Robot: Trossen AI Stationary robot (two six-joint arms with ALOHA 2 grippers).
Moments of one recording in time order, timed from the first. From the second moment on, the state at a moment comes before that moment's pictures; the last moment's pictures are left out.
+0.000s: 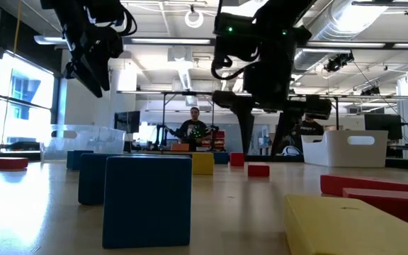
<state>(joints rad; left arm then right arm) 0.65 1.11 0.93 -0.97 0.07 -0.26 -0.01 1.89 1.25 -0.71 -0.02 -1.15</state>
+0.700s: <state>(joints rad) 0.65 1.11 0.93 -0.92 0.07 -0.26 -0.02 1.96 1.25 -0.66 -0.04 -1.02</state>
